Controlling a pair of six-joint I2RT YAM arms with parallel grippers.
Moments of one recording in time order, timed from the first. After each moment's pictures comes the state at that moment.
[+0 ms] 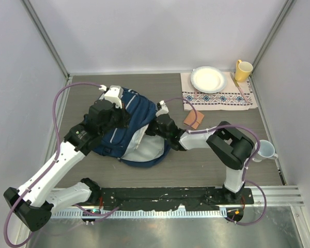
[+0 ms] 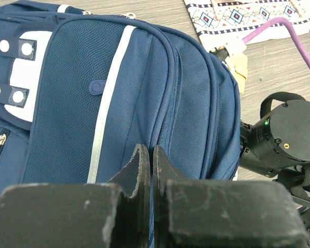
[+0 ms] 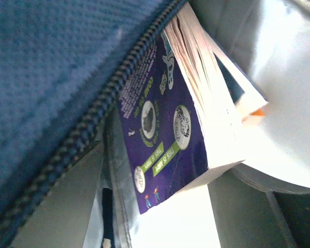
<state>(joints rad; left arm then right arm) -0.63 1.00 1.07 -0.51 -0.15 -0.35 0.86 1.87 0.93 0.69 0.03 1.00</state>
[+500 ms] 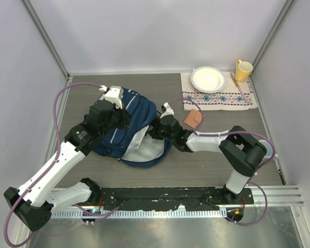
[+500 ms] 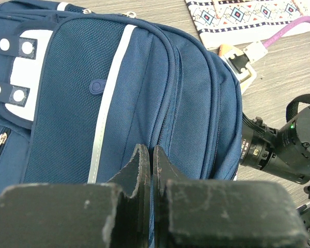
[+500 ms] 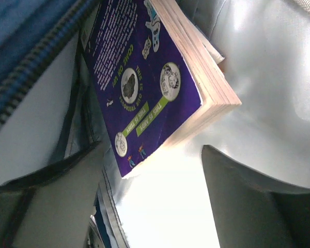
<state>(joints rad) -0.63 1.00 1.07 -0.50 -0.15 -0.35 0.85 1.72 0.86 0.45 0.03 0.95</state>
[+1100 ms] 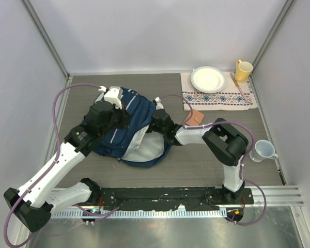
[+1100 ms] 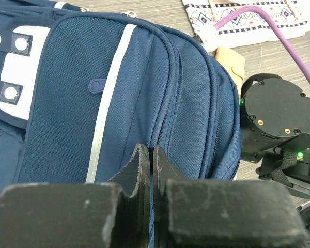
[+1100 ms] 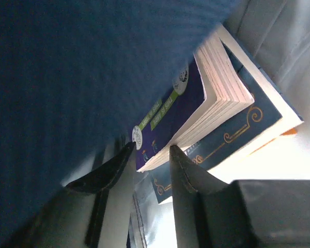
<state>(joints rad) -0.63 0.99 1.05 -0.49 -0.15 -0.37 0.84 1.91 1.03 0.56 -0.07 1.03</state>
